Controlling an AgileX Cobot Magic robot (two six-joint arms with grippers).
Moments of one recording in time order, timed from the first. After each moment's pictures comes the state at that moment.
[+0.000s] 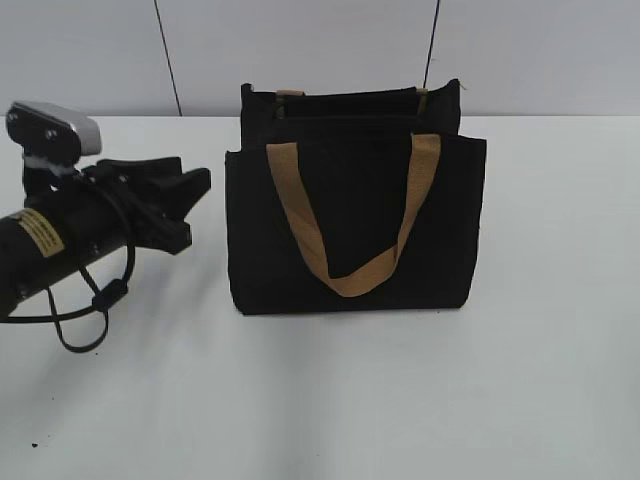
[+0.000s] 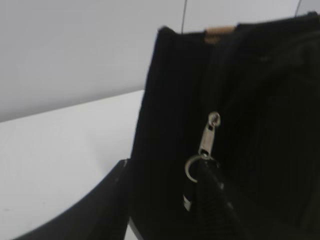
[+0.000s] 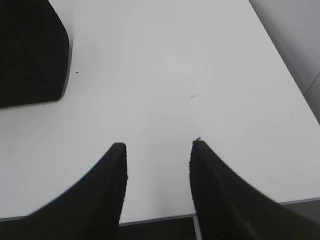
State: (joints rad) left arm -0.37 1.77 -0.51 0.25 -1.07 -0.08; right arm -0.04 -0.01 -0.48 -0.01 1.11 0.04
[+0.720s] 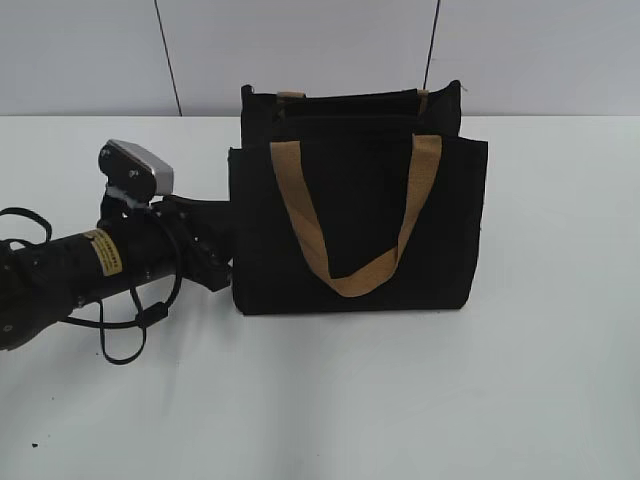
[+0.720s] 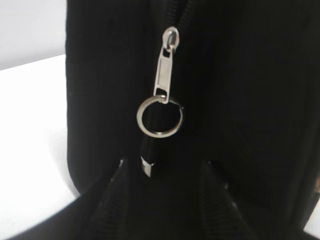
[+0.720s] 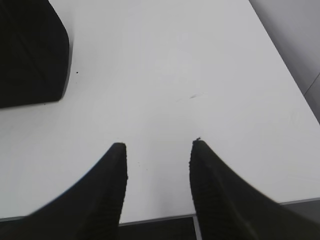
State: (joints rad) left arm -0.37 2.01 -0.64 0.48 -1.08 -0.12; right arm -0.04 -0.01 -0.48 -0.01 1.11 0.04
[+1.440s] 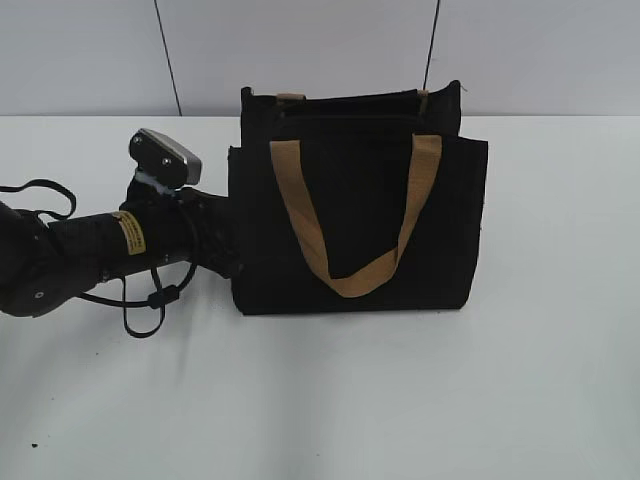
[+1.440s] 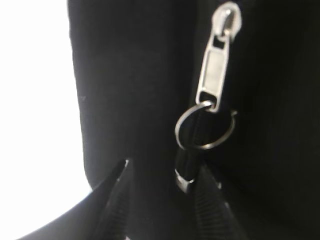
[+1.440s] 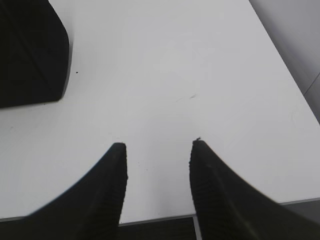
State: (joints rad) left arm -0.37 2.06 -0.79 0.52 -0.89 -0.12; right arm -0.04 -0.01 -0.48 -0.01 1.11 0.04
